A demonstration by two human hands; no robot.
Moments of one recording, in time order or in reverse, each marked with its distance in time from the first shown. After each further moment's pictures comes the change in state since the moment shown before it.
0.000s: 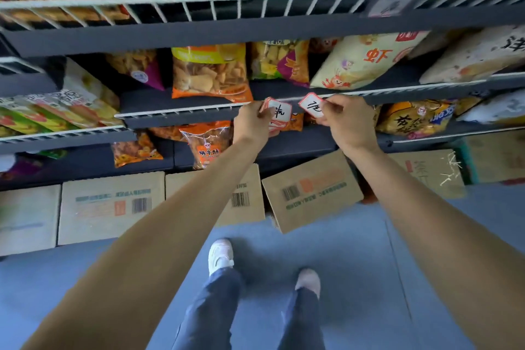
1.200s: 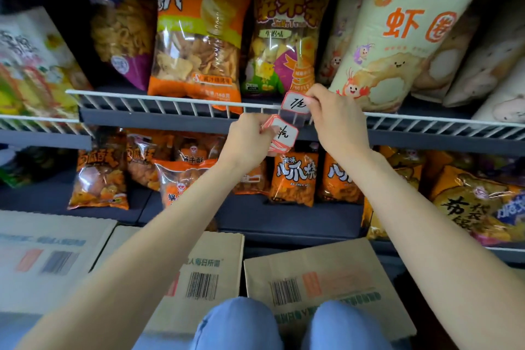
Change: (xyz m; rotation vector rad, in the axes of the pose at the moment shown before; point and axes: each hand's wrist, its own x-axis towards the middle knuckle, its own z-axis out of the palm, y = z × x) left_hand 0.064 -0.102 0.068 0.325 0.330 0.621; right_hand 0.078 0.108 0.077 -0.374 0.351 -0.827
